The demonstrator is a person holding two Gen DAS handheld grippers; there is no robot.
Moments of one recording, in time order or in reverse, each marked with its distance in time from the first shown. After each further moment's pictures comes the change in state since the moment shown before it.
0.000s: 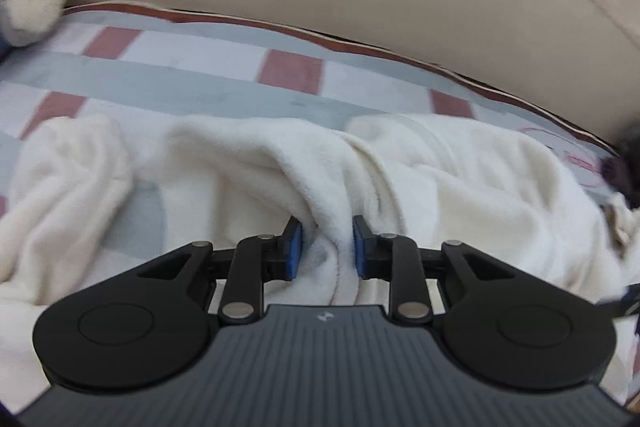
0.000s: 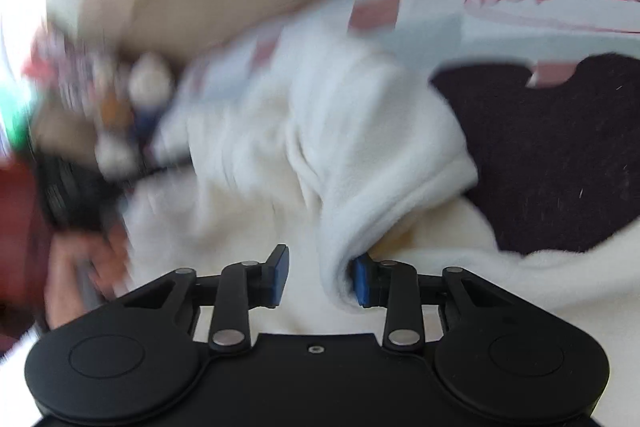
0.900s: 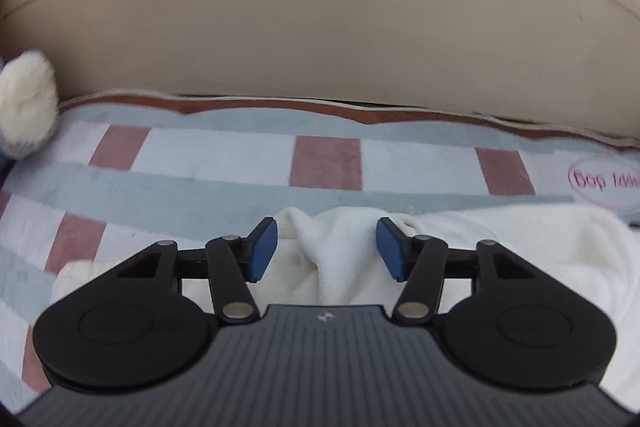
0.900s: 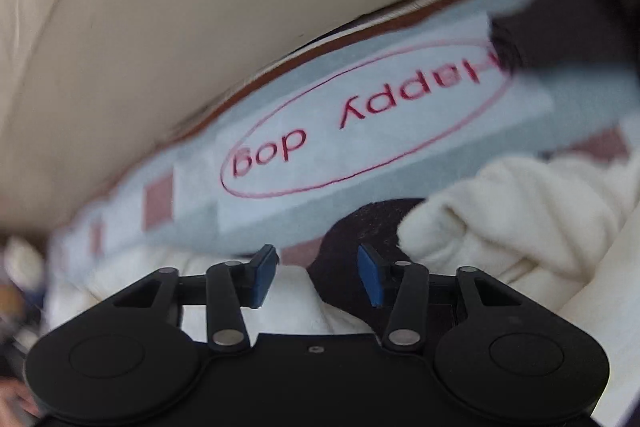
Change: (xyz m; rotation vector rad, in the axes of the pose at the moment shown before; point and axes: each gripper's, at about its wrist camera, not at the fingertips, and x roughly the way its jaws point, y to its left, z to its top) left arm 0.040 0.000 0.067 0.192 -0.073 0.073; right arm -0.044 -0.130 0.064 0.305 -0.234 -0.313
